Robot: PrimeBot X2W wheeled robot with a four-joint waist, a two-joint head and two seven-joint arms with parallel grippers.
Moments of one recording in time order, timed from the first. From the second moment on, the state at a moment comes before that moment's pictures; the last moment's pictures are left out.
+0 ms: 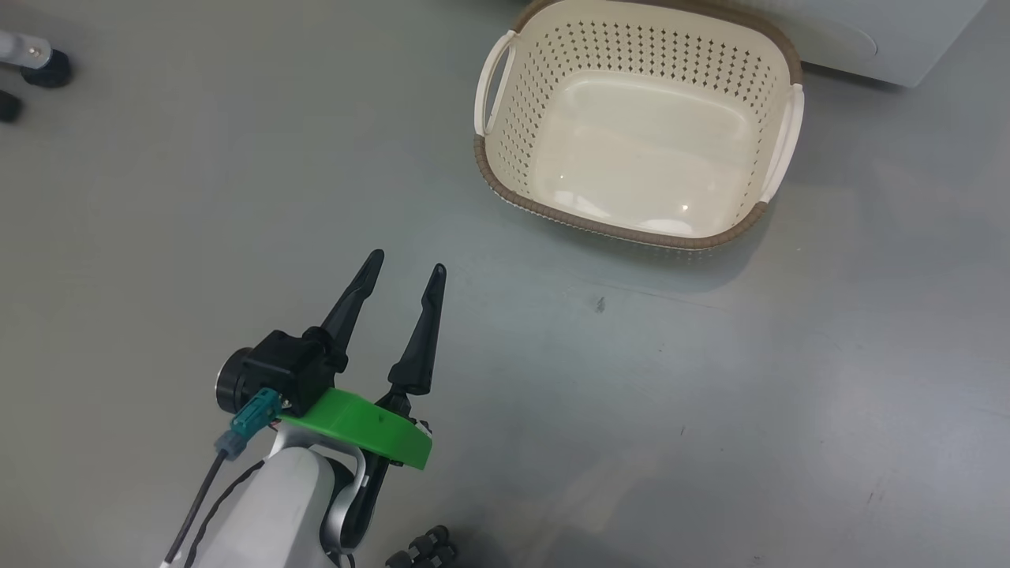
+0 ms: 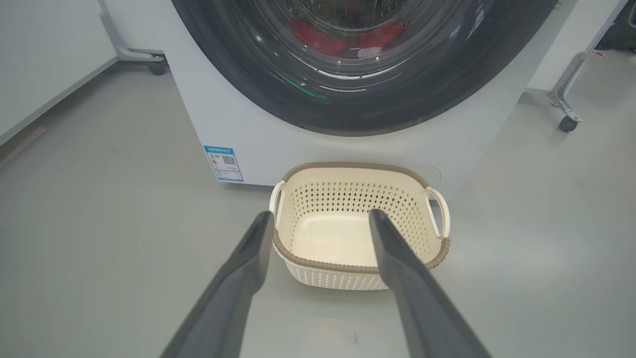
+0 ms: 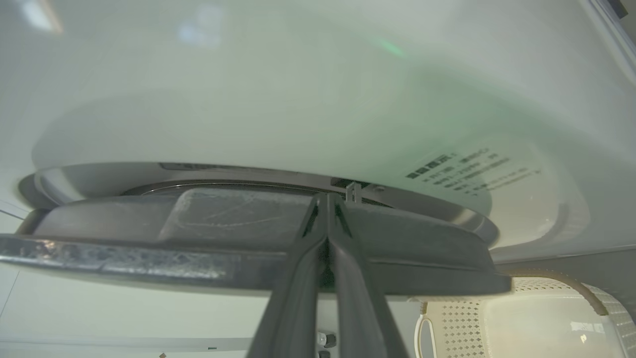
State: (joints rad) left arm -0.31 0.03 -0.43 0.22 -0.47 -0.05 -0.25; right arm -1.18 -0.25 -0.04 0.50 1.13 -0.10 0.47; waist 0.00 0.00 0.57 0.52
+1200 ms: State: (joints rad) left arm -0.33 0.02 -0.43 0.24 -0.47 -0.03 -0.25; right arm -1.19 -0.25 -0.04 0.66 1.24 -0.07 0.66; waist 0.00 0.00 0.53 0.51
